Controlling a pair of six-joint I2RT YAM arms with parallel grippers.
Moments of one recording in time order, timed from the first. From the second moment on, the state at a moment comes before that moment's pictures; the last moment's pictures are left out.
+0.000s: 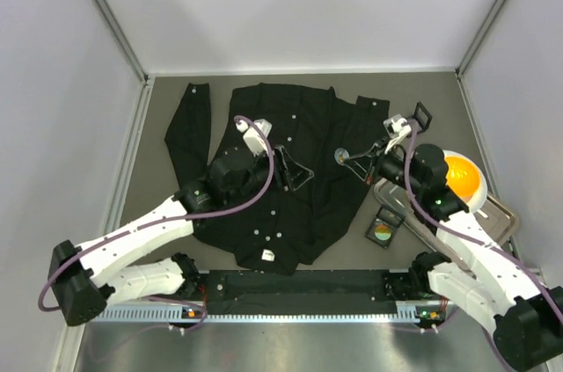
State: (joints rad) left arm -0.94 1.02 0.84 -0.11 -0.06 -0.82; right arm 0.38 0.83 0.52 0.16 -0.42 0.33
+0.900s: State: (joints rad) left arm -0.79 1.19 0.66 0.51 0.59 -0.93; right arm 0.34 0.78 0.52 0.17 -0.95 0.73
